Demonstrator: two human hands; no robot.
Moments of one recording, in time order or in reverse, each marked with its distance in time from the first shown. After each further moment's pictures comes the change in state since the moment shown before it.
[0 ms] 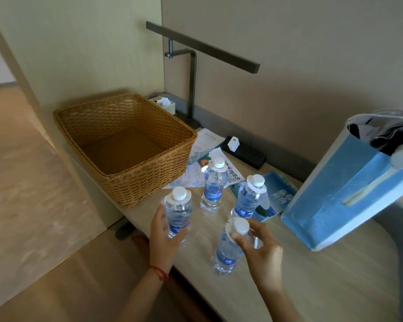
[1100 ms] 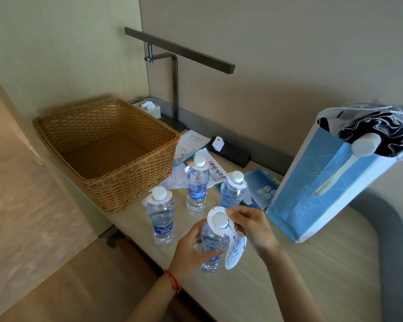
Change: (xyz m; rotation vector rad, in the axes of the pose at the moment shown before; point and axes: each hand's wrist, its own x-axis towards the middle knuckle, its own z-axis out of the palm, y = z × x) left_hand -0.042 0.011 0.061 0.043 -0.559 -0.037; right_hand 0.055 -0.002 -0.027 0.298 -0.383 0.321
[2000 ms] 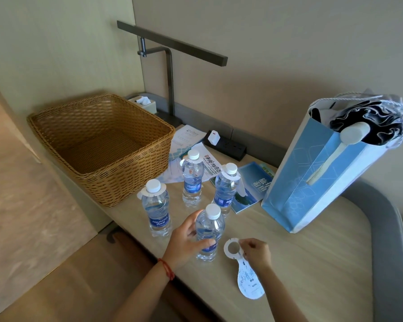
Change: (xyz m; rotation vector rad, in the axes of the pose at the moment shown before) left_hand -0.002 0.003 -0.001 -0.017 -0.016 -0.036; right_hand -0.012 0.135 -0.038 -0.259 0.389 0.304
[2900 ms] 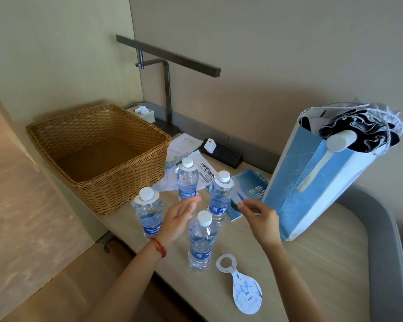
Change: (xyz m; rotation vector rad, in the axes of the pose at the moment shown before) left_hand 0.041 0.048 -0.011 0.029 0.014 0.088; right_hand 0.000 -0.104 -0.037 -0.022 0.126 -0.482
